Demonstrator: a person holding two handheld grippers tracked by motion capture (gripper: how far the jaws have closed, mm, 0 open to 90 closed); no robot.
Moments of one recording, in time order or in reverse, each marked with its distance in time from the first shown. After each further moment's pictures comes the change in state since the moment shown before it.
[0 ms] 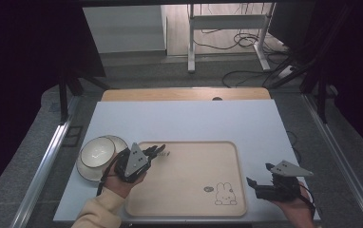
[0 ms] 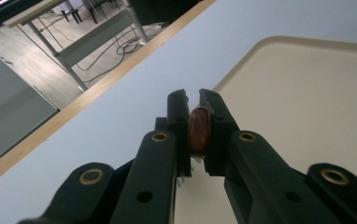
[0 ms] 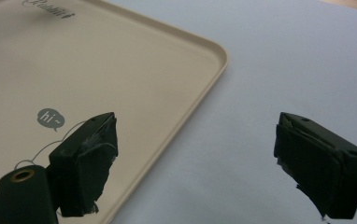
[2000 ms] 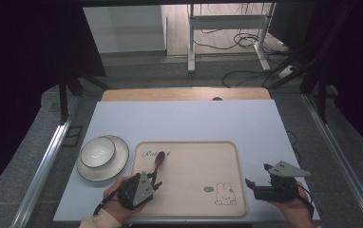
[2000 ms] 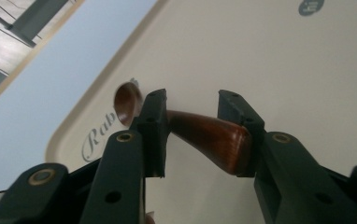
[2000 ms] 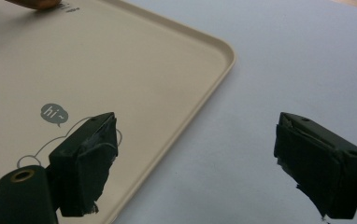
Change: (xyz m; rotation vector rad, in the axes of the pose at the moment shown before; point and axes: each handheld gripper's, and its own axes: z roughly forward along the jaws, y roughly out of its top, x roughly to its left) left arm -0.052 -0.043 -0.008 0.196 -0.103 0.149; right arm 0.003 0.000 0.003 0.010 0.012 -0.022
